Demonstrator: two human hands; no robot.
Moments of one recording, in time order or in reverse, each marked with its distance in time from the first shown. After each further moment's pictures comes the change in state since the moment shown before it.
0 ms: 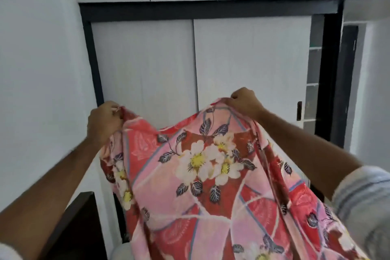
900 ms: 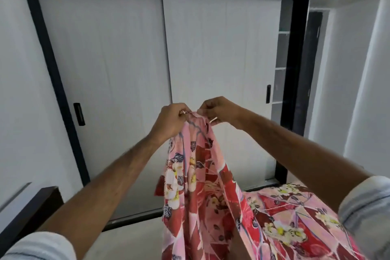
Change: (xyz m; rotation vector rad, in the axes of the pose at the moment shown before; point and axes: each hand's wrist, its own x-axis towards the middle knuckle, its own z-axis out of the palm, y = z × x) left_hand -0.102 0.170 0.156 -0.249 -0.448 0.376; right_hand -0.063 0.046 0.003 0.540 -0.476 0.087
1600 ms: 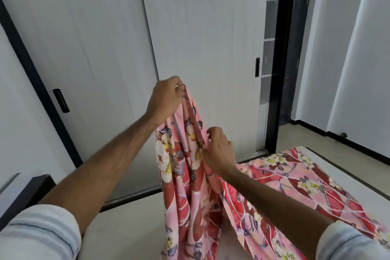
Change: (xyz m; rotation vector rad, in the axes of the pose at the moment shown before) left_hand 0.003 0.023 0.034 0.083 0.107 0.060; right_hand -0.087 0.149 0.119 -0.517 0.547 0.077
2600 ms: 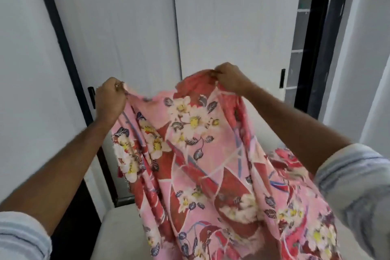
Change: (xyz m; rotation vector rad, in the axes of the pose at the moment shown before) left_hand -0.031 -0.137 -0.140 0.088 0.405 -0.317; right_hand 0.162 -0.134 -0.124 0.192 -0.308 -0.160
